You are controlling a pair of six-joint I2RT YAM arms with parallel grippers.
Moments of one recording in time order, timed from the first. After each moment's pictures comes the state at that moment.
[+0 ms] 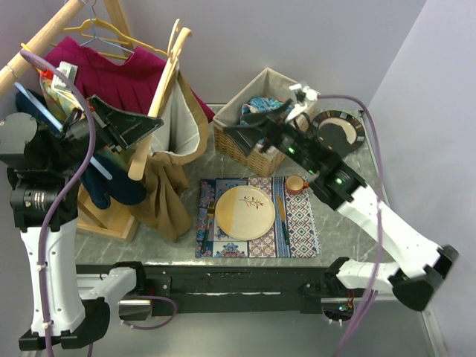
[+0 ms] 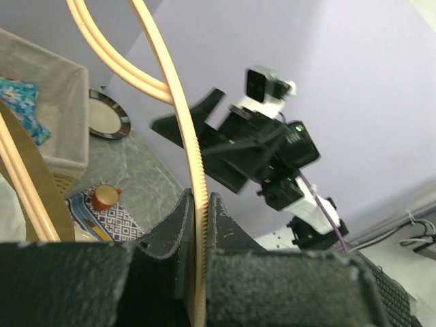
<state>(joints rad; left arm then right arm) 0.02 1.00 1.69 -0.44 0.92 -0.91 0.73 1.14 1.26 0.15 -0.20 0.51</state>
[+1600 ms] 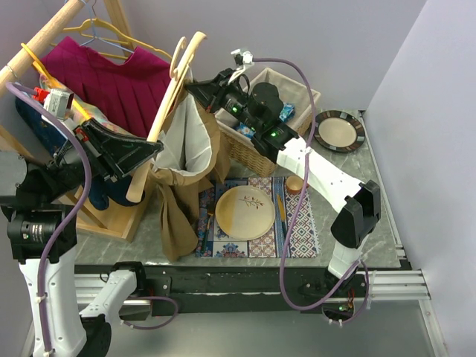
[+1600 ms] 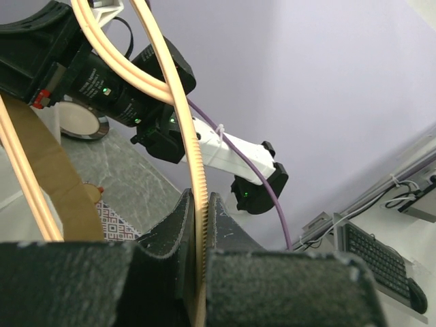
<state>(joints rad) 0.02 0.85 1.57 -0.33 1.00 -0.98 0.72 1.78 1.77 0.33 -0.21 0.47</state>
